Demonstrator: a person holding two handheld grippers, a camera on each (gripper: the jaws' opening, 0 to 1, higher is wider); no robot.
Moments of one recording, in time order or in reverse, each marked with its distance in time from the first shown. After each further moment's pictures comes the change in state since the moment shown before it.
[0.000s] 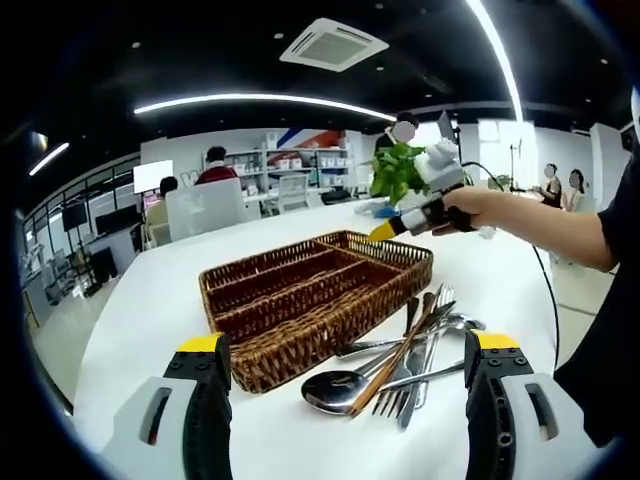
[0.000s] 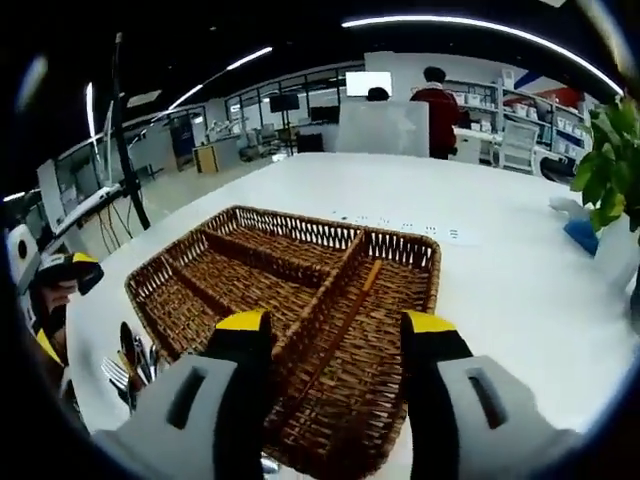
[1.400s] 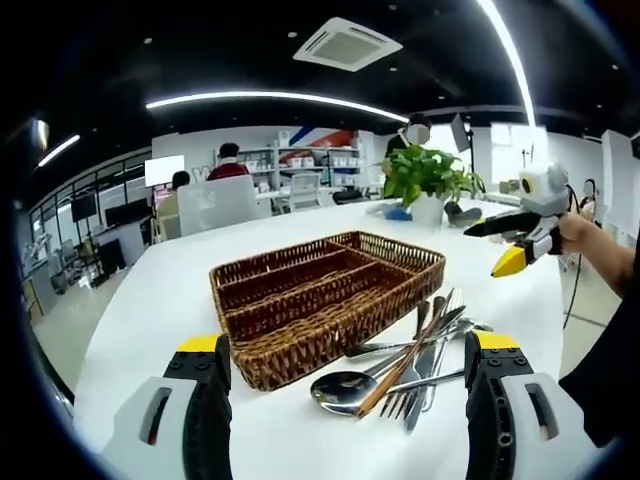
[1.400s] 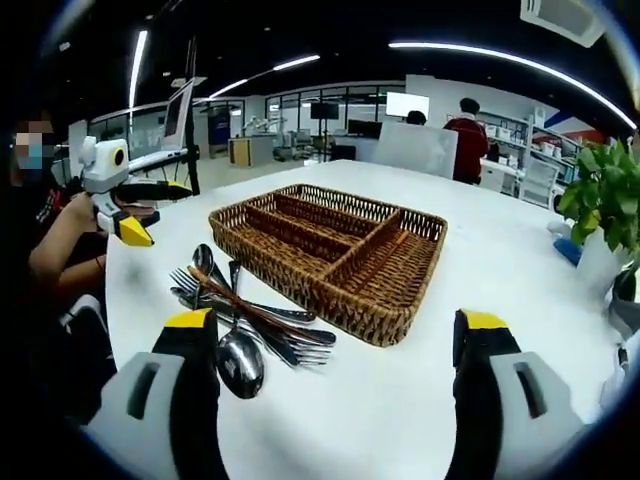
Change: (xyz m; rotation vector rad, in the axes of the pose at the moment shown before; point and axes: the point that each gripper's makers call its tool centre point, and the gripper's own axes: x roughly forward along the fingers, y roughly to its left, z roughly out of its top) left arm -0.001 0.005 0.001 -0.031 0.000 0.043; right arm -0.117 0.054 -0.060 -0.157 -0.053 0.084
